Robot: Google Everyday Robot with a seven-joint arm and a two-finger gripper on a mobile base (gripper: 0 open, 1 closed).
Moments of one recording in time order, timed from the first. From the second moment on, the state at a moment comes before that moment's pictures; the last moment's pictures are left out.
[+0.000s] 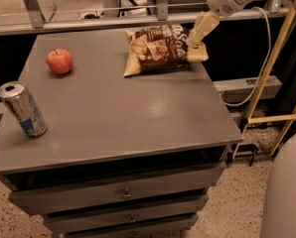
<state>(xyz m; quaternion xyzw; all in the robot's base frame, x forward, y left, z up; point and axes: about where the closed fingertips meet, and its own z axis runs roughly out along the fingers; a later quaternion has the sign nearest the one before) 0.758 -0.152 0.988 -0.62 0.64 -0.03 0.45</state>
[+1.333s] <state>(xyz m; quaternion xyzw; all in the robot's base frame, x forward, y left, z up) 0.757 -0.143 0.892 -0.65 0.66 0.04 0.36</state>
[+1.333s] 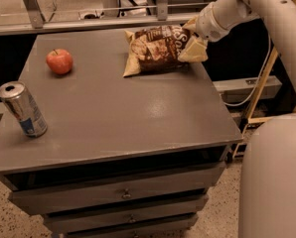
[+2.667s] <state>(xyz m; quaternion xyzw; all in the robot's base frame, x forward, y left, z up) 0.759 -0.135 0.887 -0.66 0.66 0.04 0.36</state>
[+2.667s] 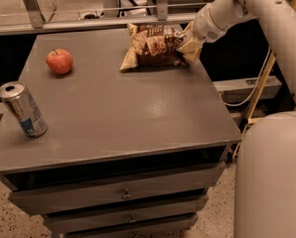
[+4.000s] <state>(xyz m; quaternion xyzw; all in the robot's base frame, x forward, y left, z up) 0.725 -0.102 0.976 -0.64 0.59 -0.06 0.50</state>
